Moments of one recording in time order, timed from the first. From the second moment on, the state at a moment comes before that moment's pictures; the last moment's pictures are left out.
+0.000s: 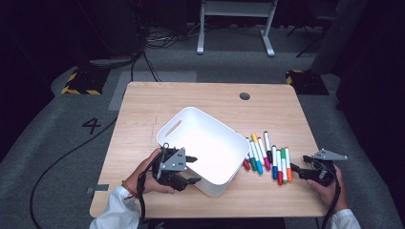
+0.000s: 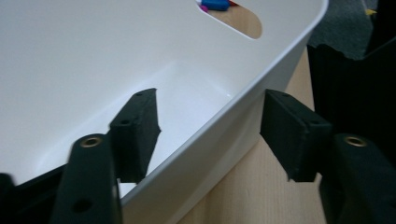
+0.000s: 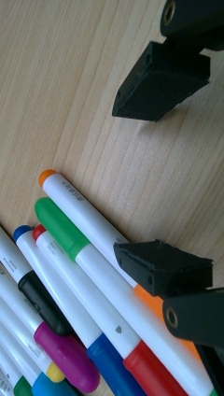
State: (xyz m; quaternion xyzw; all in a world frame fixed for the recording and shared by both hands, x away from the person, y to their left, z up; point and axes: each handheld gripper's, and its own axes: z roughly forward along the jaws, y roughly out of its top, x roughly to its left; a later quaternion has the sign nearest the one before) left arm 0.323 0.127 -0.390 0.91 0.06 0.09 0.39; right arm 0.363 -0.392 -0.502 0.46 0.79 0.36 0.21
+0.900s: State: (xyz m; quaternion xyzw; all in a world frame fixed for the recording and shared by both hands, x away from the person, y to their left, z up) left arm 0.331 0.159 -0.394 0.91 0.12 0.14 0.38; right arm 0.364 -0.392 -0.502 0.46 0.79 0.35 0.21
